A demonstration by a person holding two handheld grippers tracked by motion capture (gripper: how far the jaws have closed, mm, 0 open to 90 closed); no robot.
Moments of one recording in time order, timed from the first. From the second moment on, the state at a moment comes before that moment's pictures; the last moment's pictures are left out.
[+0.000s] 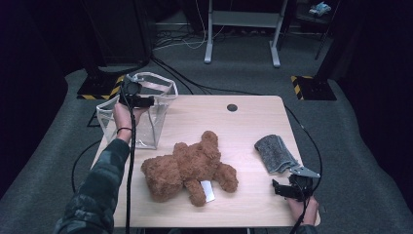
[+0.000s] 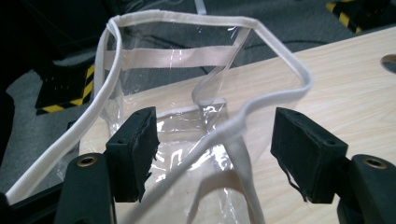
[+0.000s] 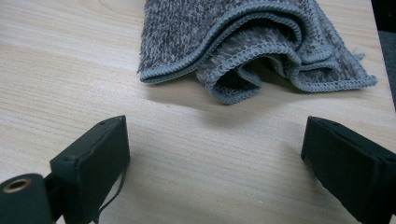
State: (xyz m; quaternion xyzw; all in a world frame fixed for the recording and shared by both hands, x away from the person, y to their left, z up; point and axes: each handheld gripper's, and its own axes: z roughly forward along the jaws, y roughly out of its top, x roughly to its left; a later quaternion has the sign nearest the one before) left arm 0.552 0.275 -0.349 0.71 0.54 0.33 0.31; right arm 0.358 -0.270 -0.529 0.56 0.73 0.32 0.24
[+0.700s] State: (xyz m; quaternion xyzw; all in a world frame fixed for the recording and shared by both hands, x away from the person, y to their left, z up) left arm 0.524 0.276 -0.418 0.74 0.56 0.23 0.30; right arm 0.358 -0.270 -0.529 0.56 0.73 0.32 0.24
